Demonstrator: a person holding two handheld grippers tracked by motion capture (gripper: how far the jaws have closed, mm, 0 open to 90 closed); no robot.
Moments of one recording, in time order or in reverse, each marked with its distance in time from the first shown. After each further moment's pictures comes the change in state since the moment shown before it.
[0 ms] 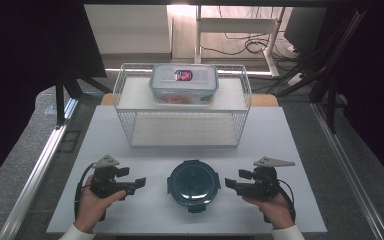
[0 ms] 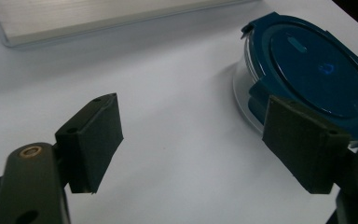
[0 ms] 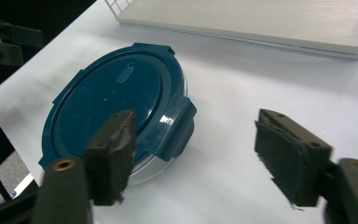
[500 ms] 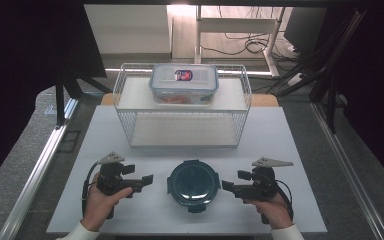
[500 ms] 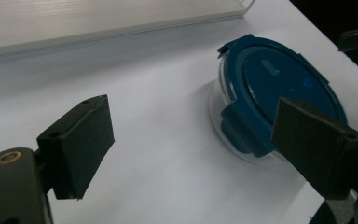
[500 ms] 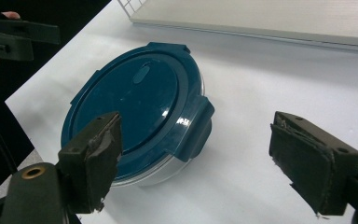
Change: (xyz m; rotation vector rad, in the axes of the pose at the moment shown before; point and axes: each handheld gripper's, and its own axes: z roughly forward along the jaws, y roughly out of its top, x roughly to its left) left arm -0.015 0.013 0.009 -0.011 -0.079 -0.037; right arm 0.004 0.000 0.003 0.004 0.048 0.024
